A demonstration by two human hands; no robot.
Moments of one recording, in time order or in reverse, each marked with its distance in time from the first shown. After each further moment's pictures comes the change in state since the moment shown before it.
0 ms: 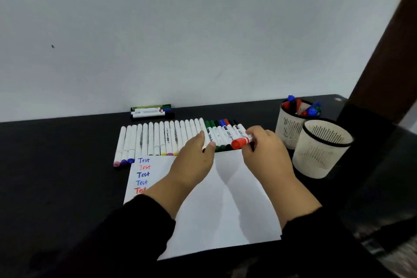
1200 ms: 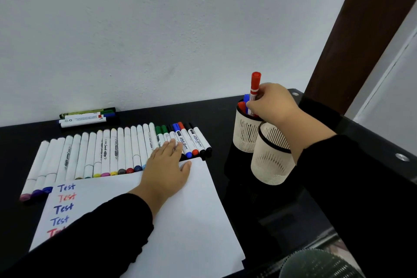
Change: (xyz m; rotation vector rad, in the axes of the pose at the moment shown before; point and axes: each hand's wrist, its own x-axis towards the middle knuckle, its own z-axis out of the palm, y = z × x) left_hand 0.083 -0.011 0.085 0.621 -0.051 0.241; right_hand 0.122 0.075 -0.080 0.047 -0.130 0.205
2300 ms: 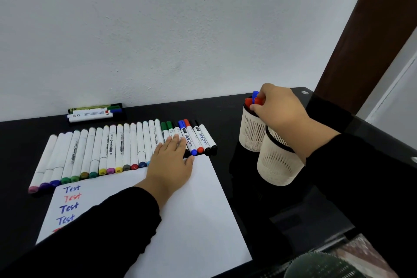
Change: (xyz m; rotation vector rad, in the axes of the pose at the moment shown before) left_hand 0.004 0.003 -0.003 0.012 -0.030 -0.051; right_hand 0.000 0.010 0.011 -0.254 0.070 -0.105
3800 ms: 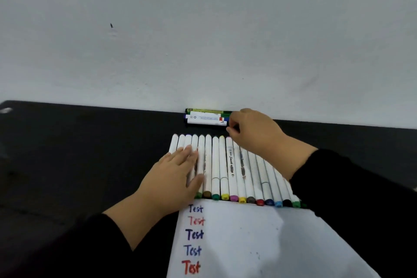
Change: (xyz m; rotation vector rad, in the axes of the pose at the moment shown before) left_hand -0.044 -0.218 -0.050 0.018 -0.007 -0.148; right_hand 0.046 -0.249 0.171 -0.020 -0.220 -0.690
